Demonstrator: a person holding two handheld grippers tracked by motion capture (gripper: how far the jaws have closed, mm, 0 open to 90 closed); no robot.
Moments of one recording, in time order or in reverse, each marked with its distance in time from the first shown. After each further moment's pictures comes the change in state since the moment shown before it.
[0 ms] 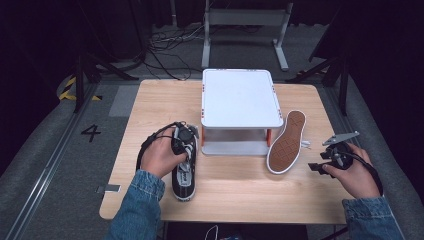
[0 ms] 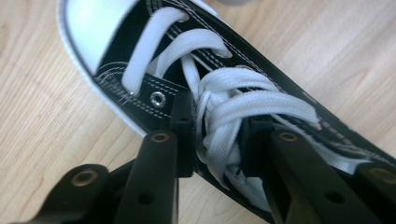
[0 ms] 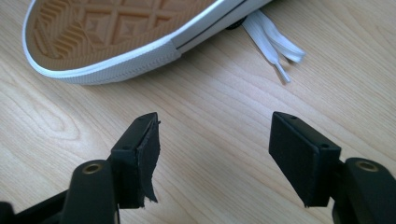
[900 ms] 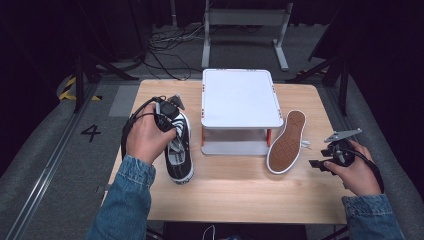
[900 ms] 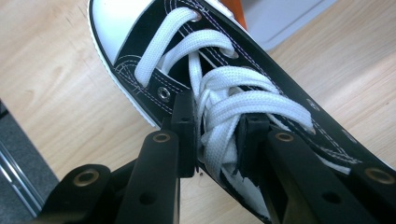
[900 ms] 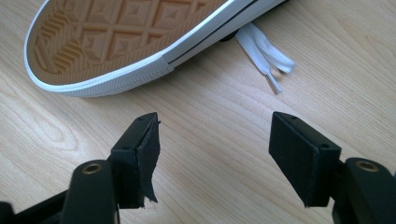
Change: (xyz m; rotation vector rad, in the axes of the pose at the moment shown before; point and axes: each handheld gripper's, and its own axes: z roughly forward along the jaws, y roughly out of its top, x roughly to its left) left arm 0.024 0.004 -0.098 -0.091 0.025 -0.224; right arm -0.007 0.003 -0.004 -0.020 0.001 0.015
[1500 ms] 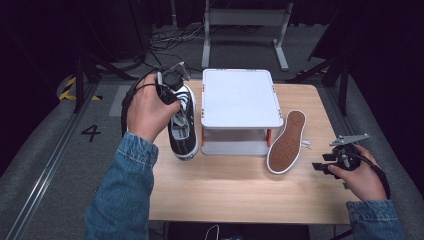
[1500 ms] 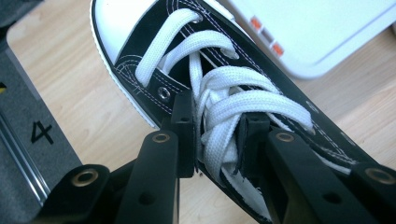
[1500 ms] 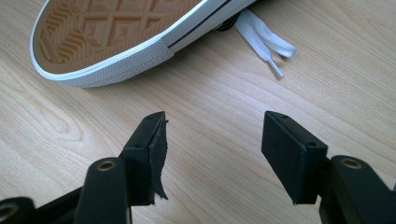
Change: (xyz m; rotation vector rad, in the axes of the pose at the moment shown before) left arm 0.003 0.046 -0.058 -0.094 0.042 0.018; right arm -0.002 -0.017 -0.002 -0.035 0.020 0.043
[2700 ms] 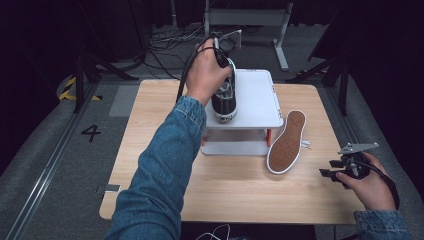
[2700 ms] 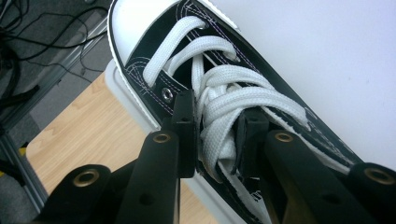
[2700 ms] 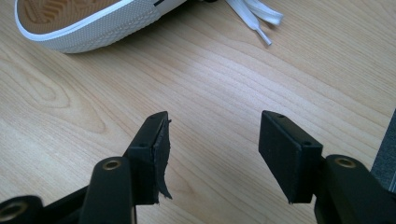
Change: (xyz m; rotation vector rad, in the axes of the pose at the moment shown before) left arm -0.033 0.148 0.046 -0.054 0.044 0.118; right arm -0.005 -0.027 -0.009 -0.004 -0.023 0.005
